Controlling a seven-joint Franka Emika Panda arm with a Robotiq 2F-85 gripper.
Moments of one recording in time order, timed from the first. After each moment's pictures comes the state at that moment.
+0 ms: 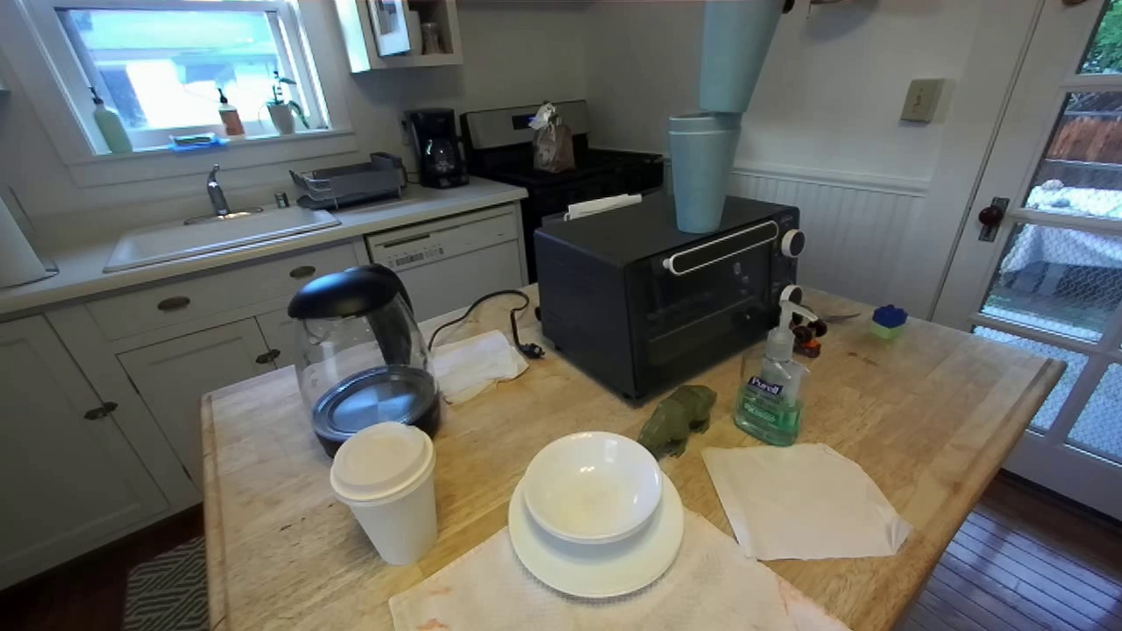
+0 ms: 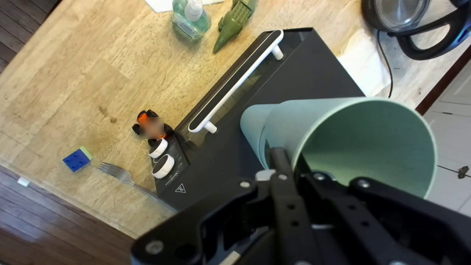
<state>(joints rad) -0.16 0.14 -0.13 -1.39 0.27 1.59 0.61</state>
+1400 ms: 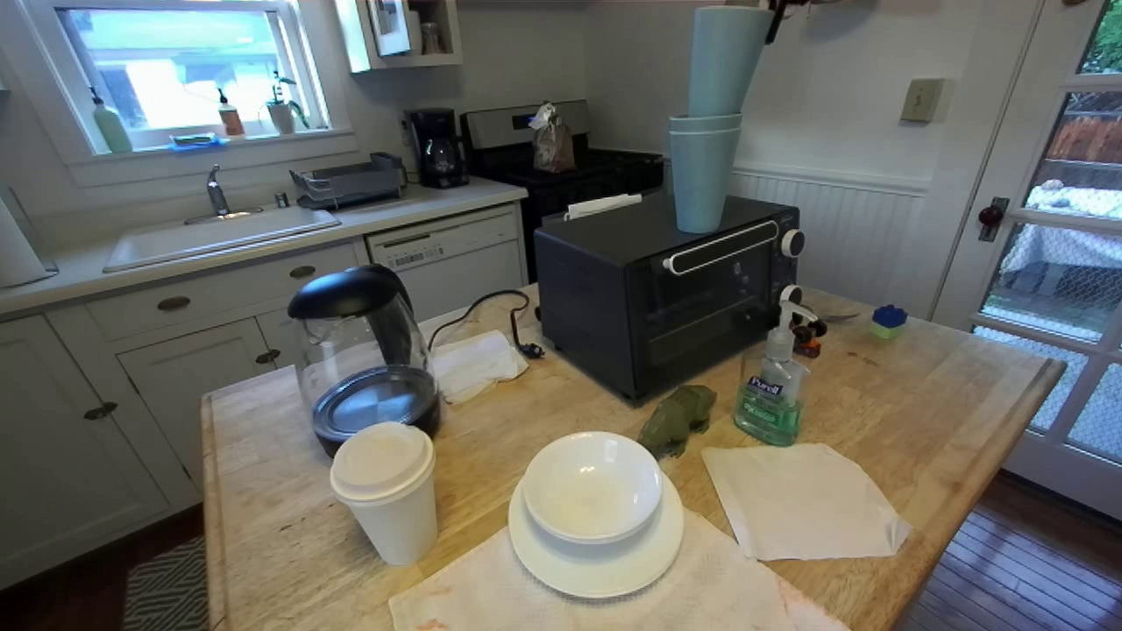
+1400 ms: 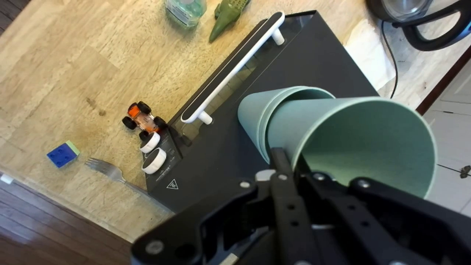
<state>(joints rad) -0.17 0.21 -0.14 -1.38 0.29 1.64 0.58</state>
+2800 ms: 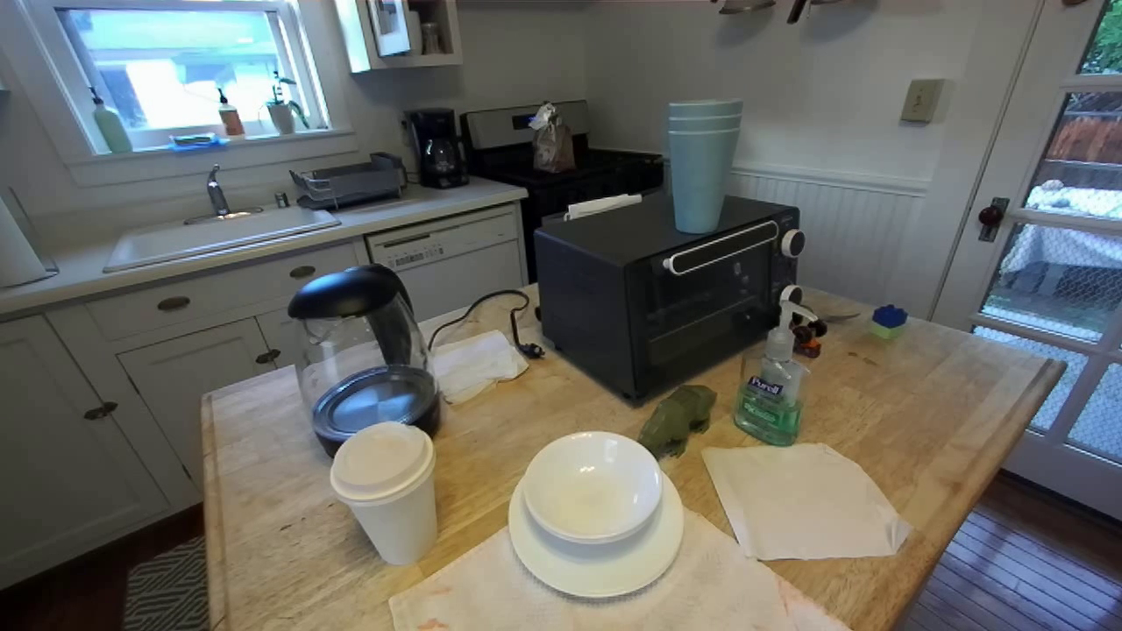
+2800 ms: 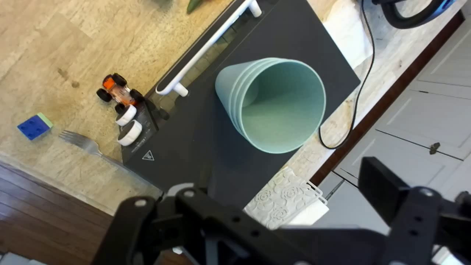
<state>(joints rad) -0.16 0.21 -0.13 -1.36 0.29 1.72 0.57</state>
